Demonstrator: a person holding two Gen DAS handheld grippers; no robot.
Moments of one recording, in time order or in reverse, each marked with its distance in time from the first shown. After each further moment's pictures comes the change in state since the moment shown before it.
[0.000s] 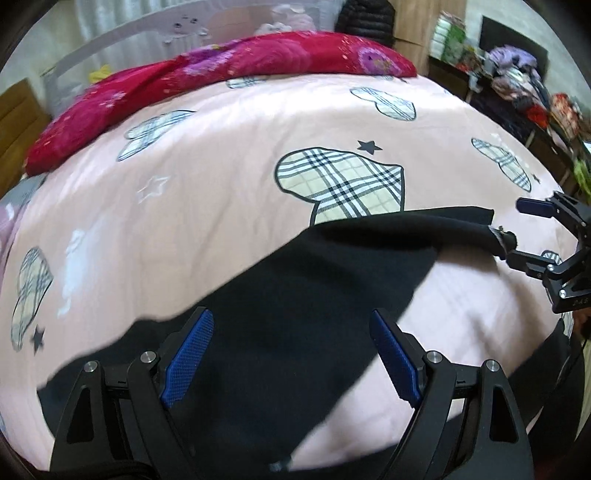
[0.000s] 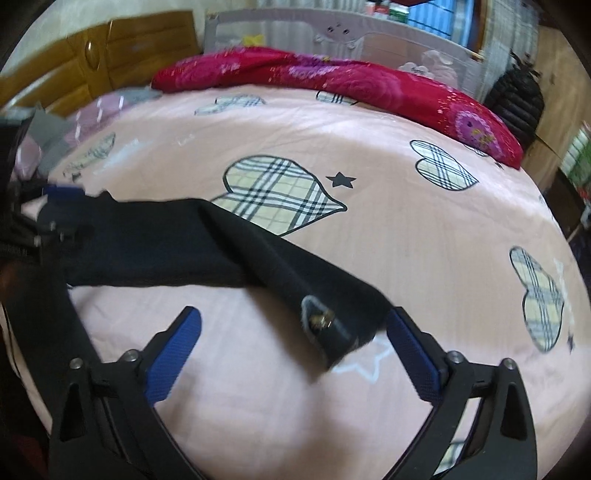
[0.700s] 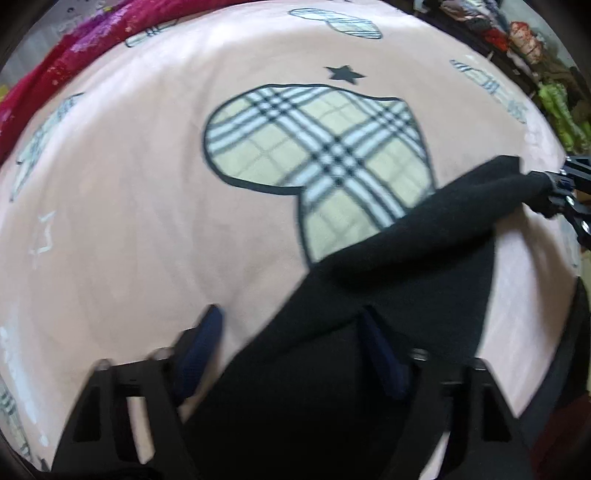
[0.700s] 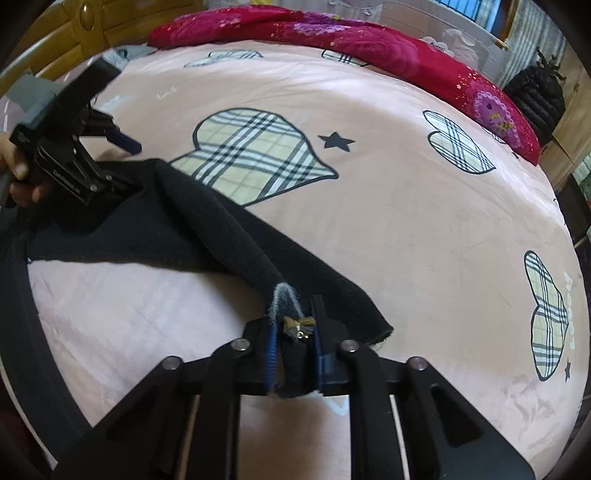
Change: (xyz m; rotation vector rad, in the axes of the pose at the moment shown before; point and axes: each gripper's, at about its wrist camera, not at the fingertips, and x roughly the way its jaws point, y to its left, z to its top) left arm 0.125 0.004 0.058 0.240 0.256 -0.206; right arm 0.045 -0.029 0.005 -0.046 0.124 0.002
